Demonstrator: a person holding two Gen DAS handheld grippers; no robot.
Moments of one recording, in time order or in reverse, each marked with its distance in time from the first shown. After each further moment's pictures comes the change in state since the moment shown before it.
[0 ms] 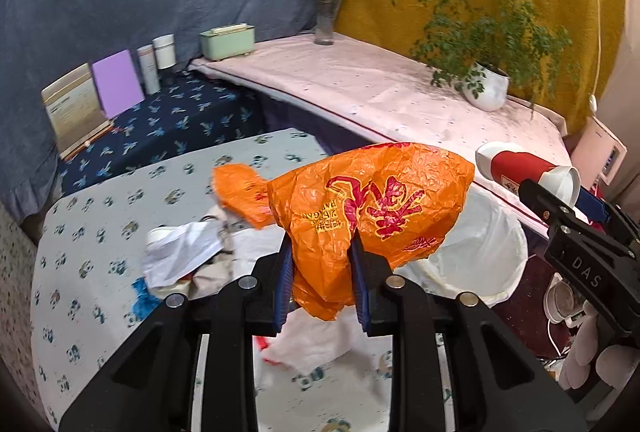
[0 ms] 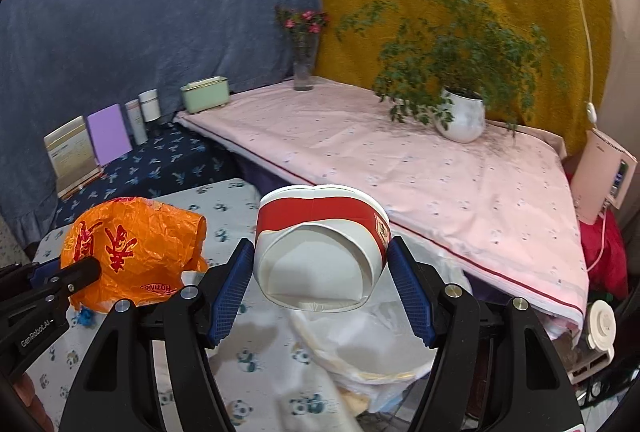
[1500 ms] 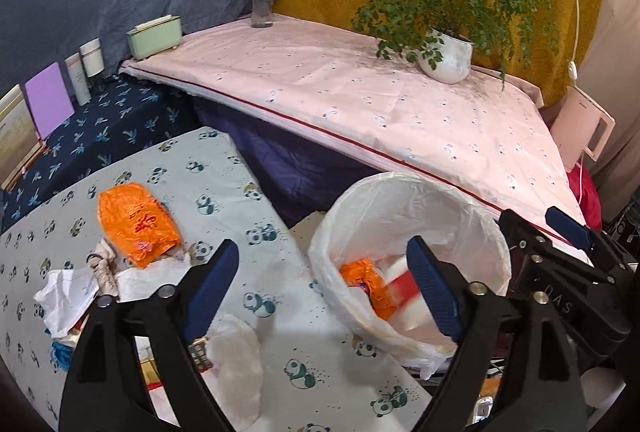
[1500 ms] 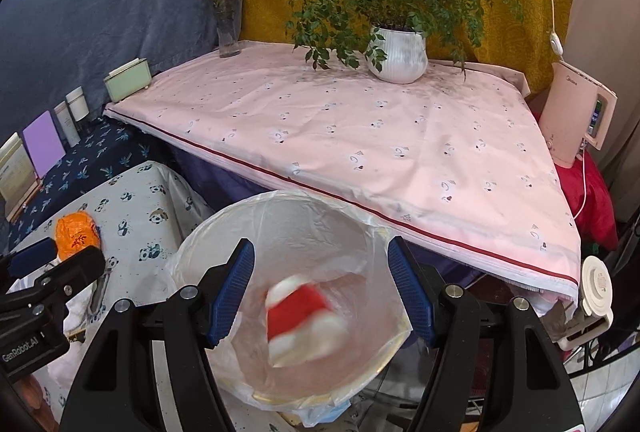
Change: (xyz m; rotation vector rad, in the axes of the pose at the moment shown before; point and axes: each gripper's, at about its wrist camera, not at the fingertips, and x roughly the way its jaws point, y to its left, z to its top) left arm 0.097 -0.080 0.020 0.074 0.052 -0.110; right arm 0.079 -0.082 -0.017 0.127 0.133 -0.135
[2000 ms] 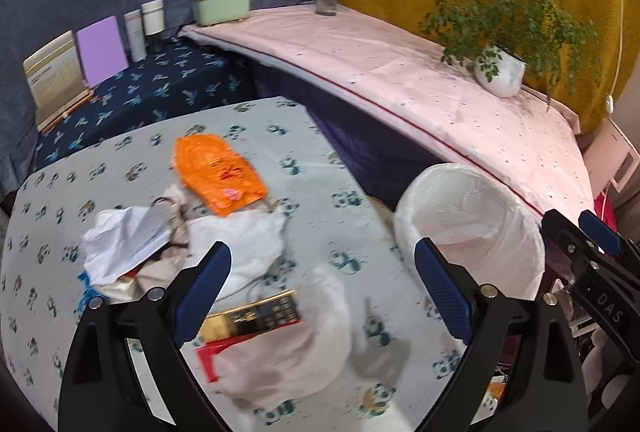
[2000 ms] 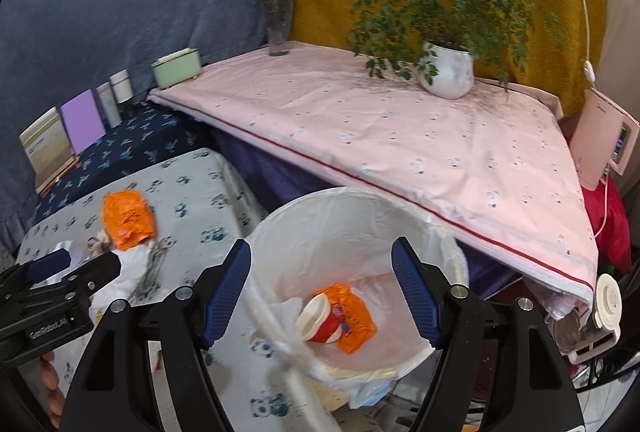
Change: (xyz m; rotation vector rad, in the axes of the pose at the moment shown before) left arm -0.030 0.076 -0.035 -0.152 0.029 0.111; right arm -0.038 0.058 -0.014 -0.096 -0.010 0.115
